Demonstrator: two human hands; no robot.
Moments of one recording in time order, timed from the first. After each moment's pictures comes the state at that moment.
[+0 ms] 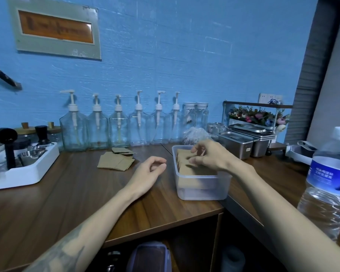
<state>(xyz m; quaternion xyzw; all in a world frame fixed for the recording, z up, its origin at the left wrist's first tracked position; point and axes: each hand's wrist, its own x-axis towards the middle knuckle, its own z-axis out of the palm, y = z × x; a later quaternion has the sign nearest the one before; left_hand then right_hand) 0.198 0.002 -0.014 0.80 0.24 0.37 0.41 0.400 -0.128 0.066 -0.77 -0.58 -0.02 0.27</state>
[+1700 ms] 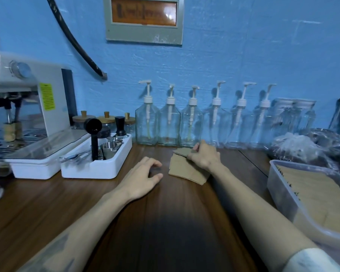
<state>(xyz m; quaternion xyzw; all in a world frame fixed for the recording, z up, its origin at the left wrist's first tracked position) 0.030 0.151 -0.030 0.83 0.43 0.30 0.16 0.269 0.166 0.006 -0.76 -0.56 0.06 0.32</state>
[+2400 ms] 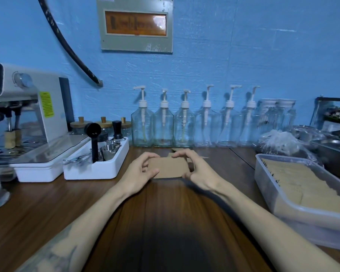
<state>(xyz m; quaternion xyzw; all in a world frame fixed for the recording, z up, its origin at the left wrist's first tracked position) 0.023 0.141 -0.027 0.78 0.33 0.42 0.34 0.240 0.068 -0.004 -0.52 -0.72 0.19 0.42</state>
